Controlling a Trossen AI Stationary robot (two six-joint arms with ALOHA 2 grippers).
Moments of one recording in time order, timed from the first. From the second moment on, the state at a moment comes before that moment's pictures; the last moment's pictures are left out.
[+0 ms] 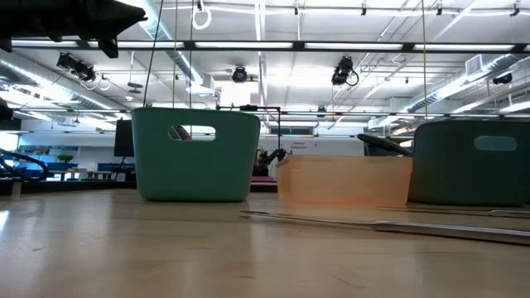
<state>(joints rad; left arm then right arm) 0.21 0.17 0.27 0.09 0.04 -0.04 0.79 1.69 0.98 -1.20 -0.33 0.07</state>
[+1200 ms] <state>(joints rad) 0.21 0.17 0.27 0.07 0.04 -0.04 0.86 1.71 0.88 -1.02 -0.29 0.04</state>
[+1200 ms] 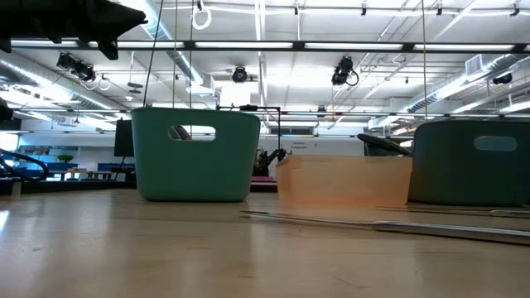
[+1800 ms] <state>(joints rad) 0.21 0.17 0.27 0.07 0.04 -0.04 0.75 1.66 1.27 -1.01 0.23 0.16</state>
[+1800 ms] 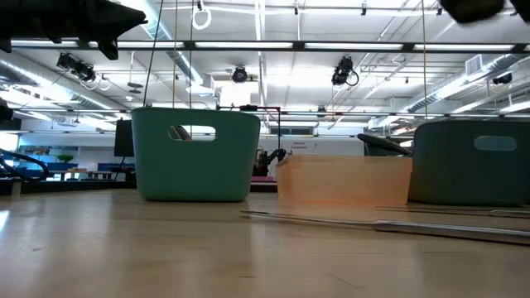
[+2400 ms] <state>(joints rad) 0.21 0.17 0.27 0.07 0.02 -0.04 0.48 1.35 1.51 -1.52 0.79 0.42</state>
